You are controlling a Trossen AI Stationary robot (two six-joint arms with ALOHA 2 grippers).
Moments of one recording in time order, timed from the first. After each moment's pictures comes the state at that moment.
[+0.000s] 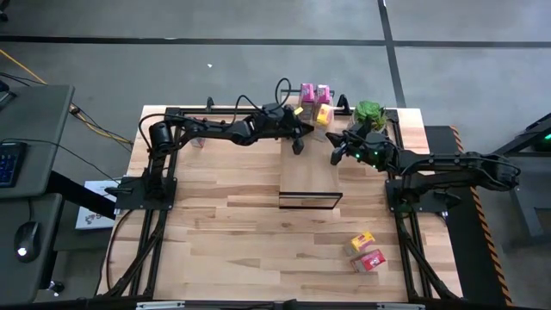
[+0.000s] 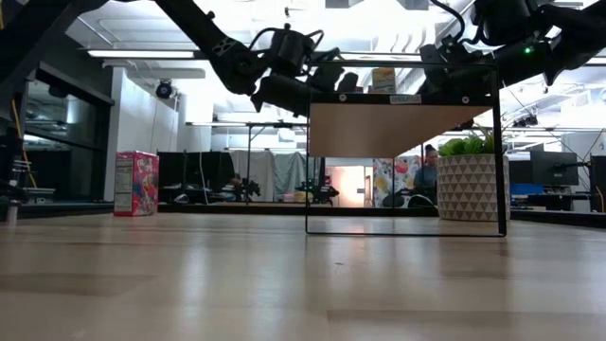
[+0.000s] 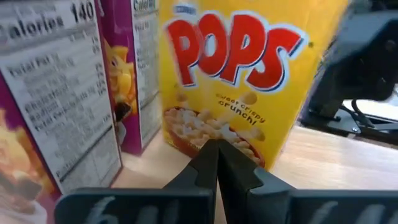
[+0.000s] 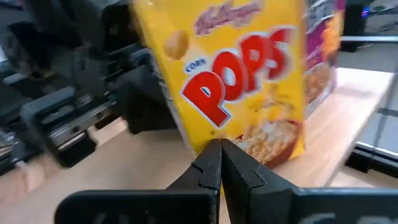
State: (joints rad) left arm 0.37 2.02 1.33 0.46 0.15 -0.05; right arm -0.32 0.97 0.37 0.40 0.32 0.35
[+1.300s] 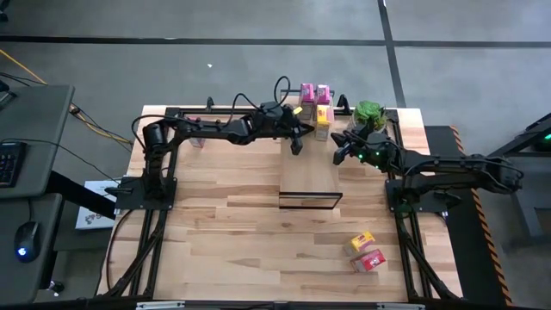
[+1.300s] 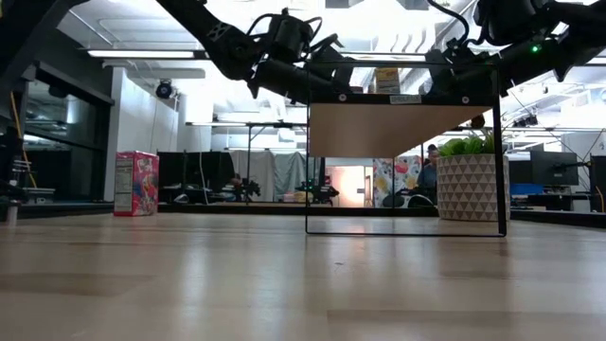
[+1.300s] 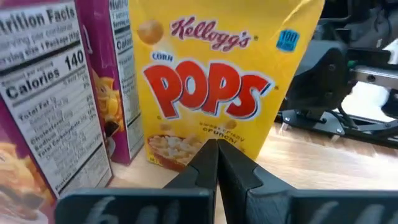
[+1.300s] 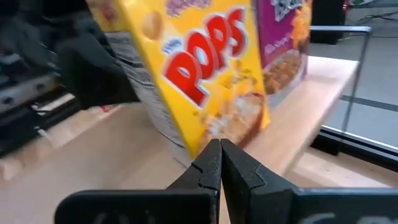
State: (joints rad) left arm 0.36 1.96 1.33 0.38 0.15 -0.05; right arm -0.32 0.90 0.37 0.27 0.36 0.36
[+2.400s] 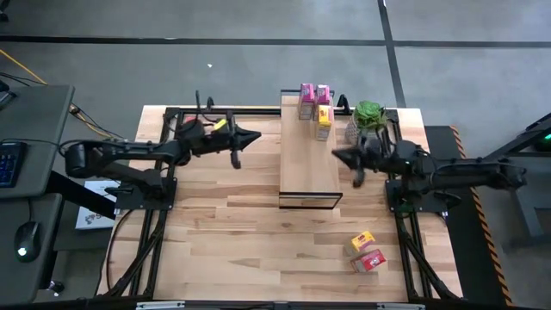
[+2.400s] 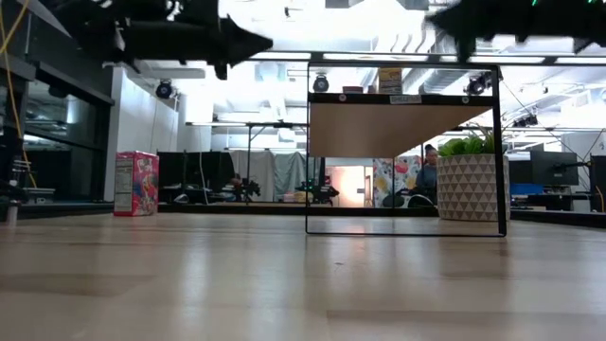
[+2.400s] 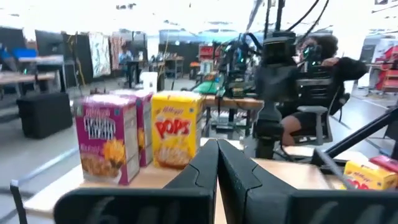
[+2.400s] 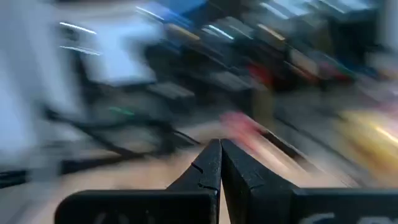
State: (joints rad) left arm 0.35 1.21 0.54 0.79 0.16 -0.02; right arm -0.10 0.66 0.37 0.41 0.06 0.09
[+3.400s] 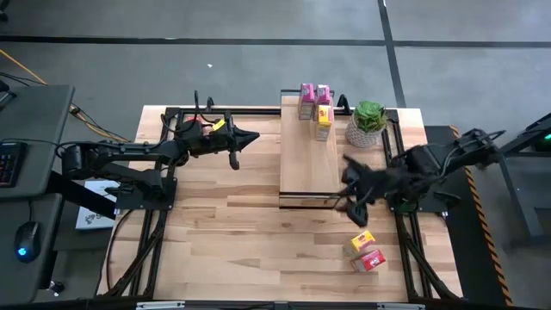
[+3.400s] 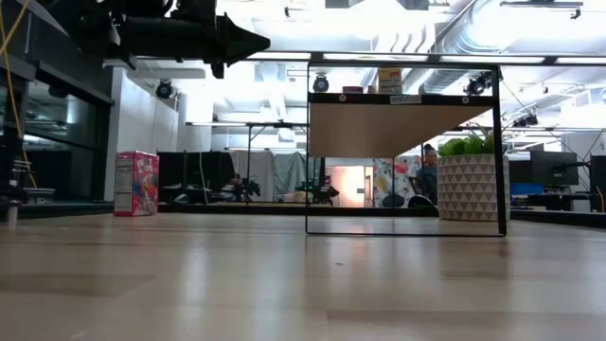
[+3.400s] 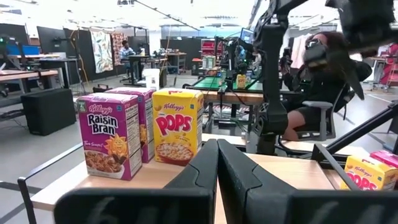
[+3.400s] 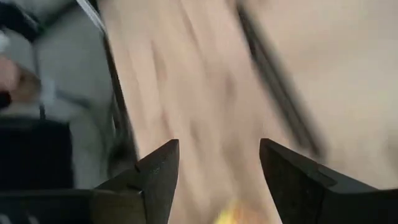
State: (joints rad) left arm 0.34 1.17 0.54 0.73 0.14 -0.01; right arm 0.42 1.25 1.46 -1.12 0.12 0.83
